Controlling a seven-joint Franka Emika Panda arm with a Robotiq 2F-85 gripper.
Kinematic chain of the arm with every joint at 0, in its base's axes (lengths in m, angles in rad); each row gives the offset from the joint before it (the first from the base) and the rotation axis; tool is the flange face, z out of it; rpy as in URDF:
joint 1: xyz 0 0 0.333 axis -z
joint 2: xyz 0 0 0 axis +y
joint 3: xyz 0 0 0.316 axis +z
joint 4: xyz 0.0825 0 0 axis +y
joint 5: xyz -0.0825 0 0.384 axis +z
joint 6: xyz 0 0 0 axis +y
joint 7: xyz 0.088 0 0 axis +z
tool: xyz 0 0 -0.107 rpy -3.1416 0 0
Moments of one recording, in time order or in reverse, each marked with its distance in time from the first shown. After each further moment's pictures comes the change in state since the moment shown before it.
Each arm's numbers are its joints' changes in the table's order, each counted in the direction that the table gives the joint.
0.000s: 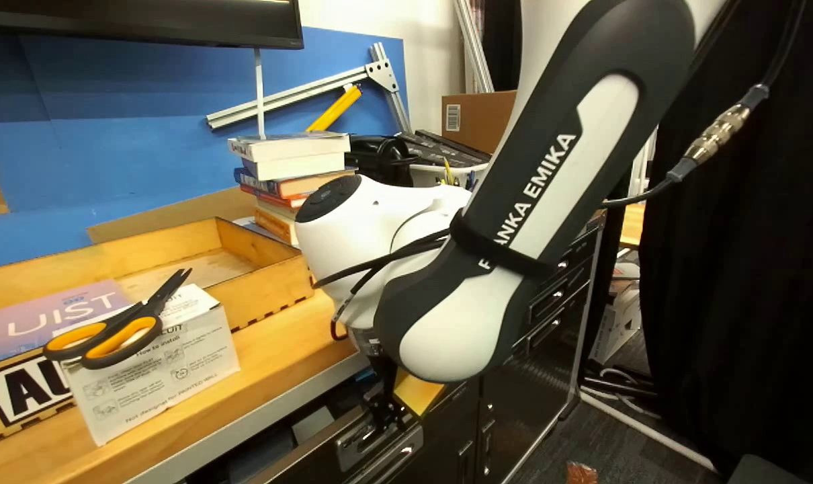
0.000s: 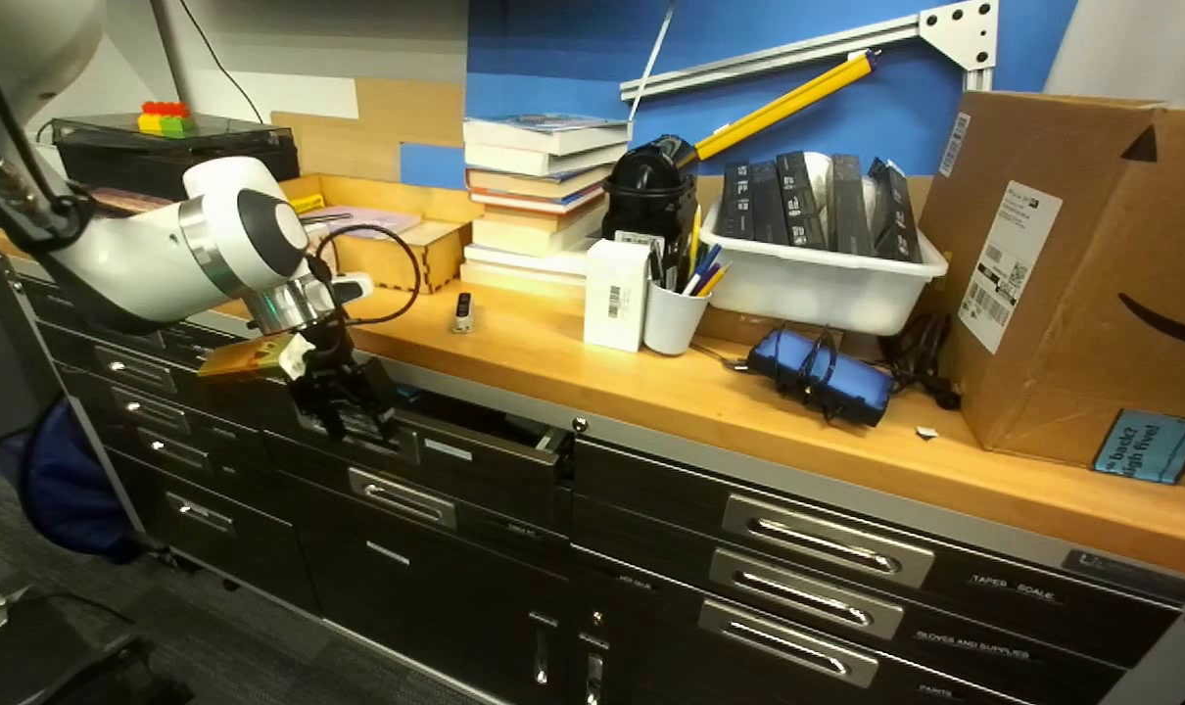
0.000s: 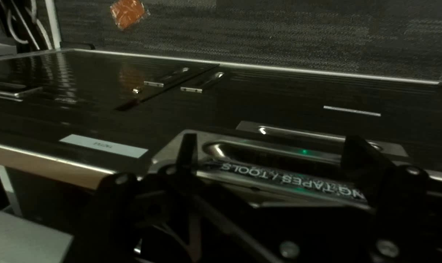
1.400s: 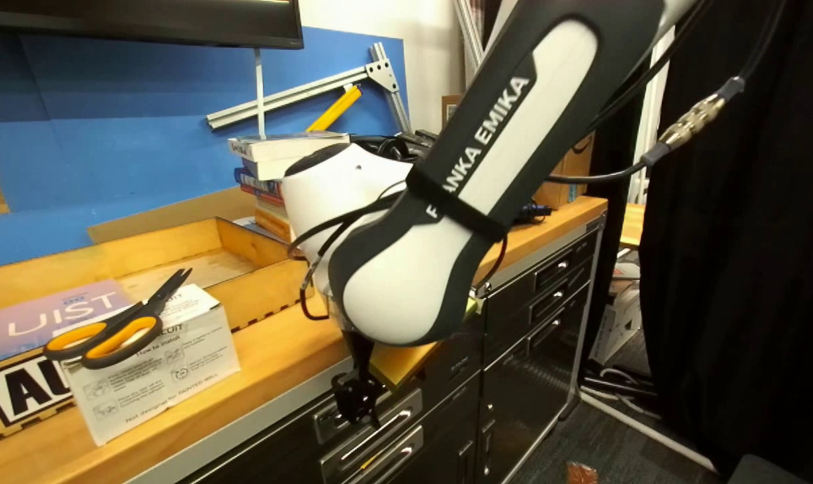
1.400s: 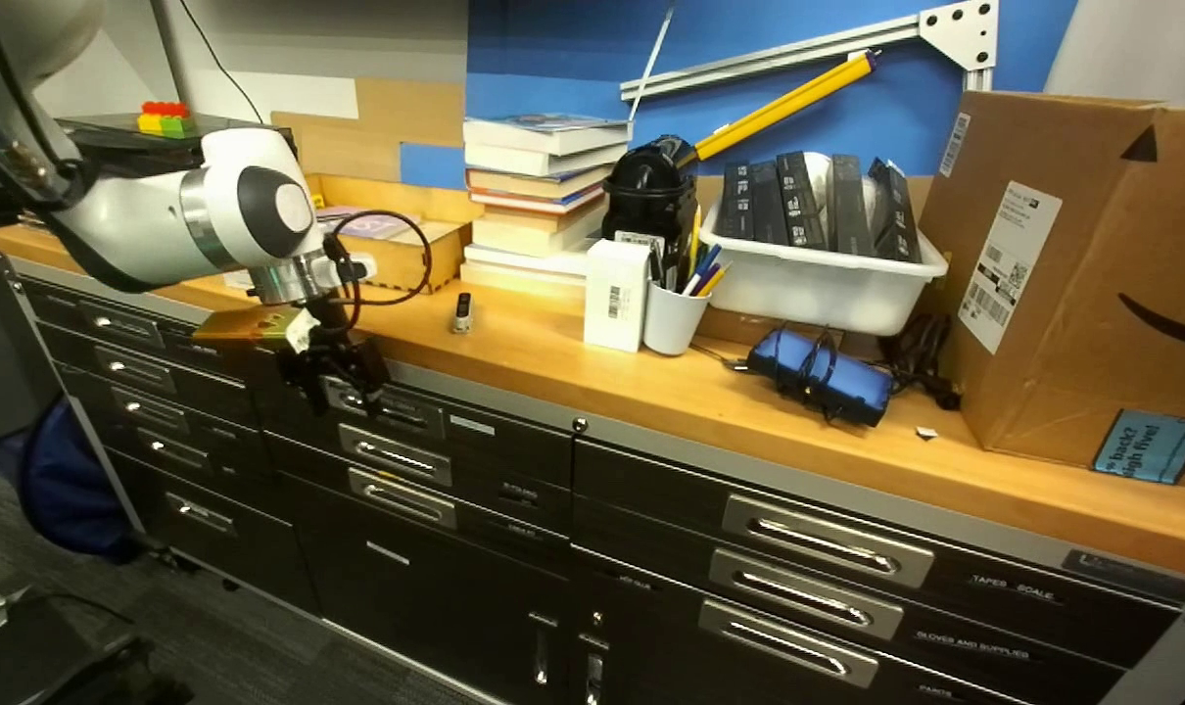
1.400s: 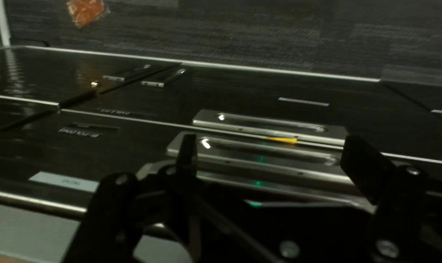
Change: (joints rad) arm 0.151 -0.011 0.174 -0.049 0.199 0.033 0.193
